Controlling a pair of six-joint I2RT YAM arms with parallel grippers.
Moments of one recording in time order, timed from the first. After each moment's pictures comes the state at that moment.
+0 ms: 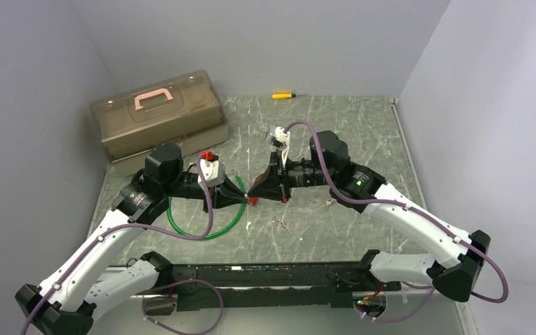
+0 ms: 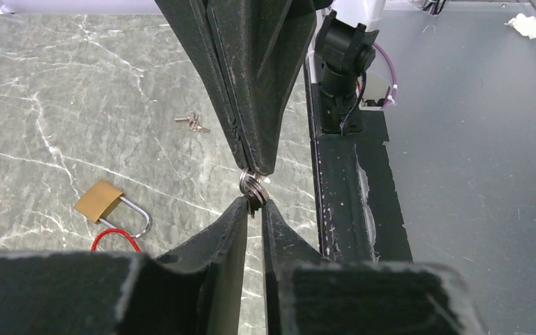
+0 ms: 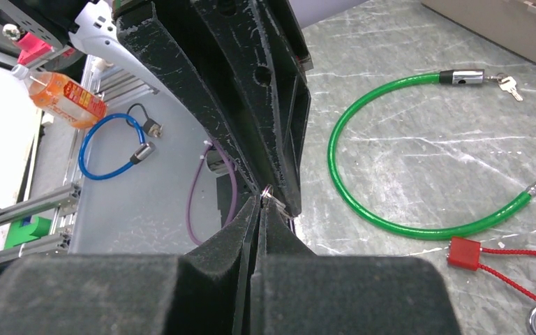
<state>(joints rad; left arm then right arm) -0.57 0.87 0.94 -0.36 0.98 0.26 0.88 1.15 1.16 -0.25 -0.66 0.25</state>
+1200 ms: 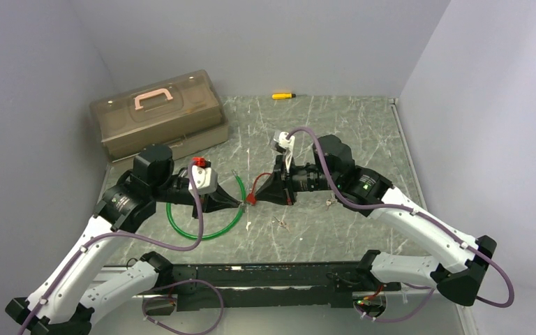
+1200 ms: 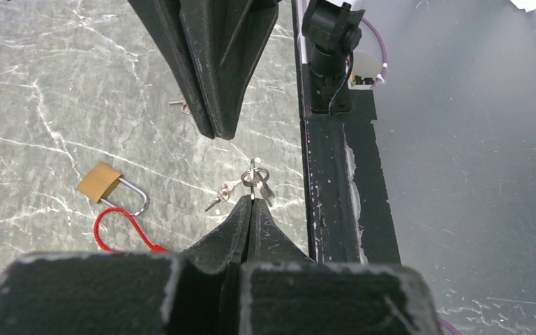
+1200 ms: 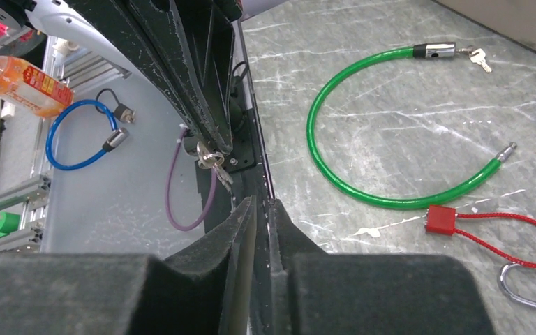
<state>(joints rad) -0.57 0.83 1.06 -0.63 0.96 0.38 0.88 1.10 1.15 -0.36 -0.58 0.19</state>
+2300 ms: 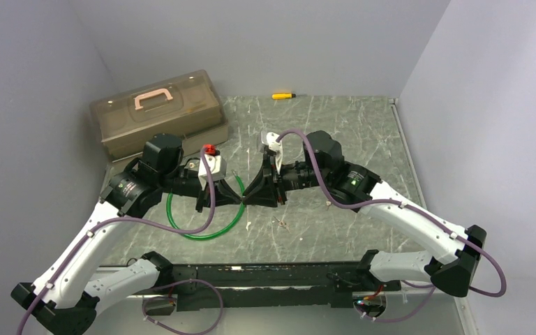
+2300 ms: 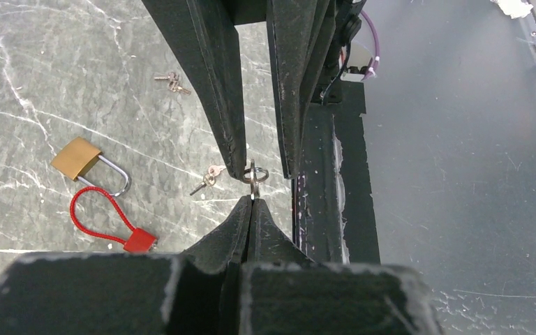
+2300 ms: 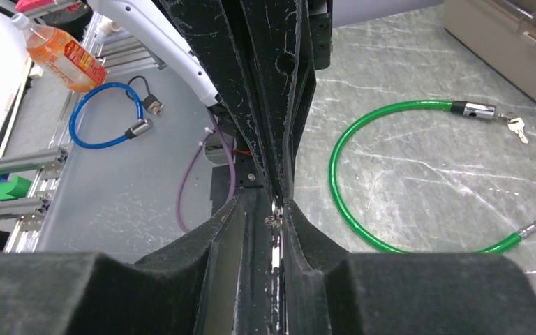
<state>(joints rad) -0.57 0.94 1.16 -0.75 0.95 0.36 0.92 1.18 1.19 -0.26 -0.72 0.11</state>
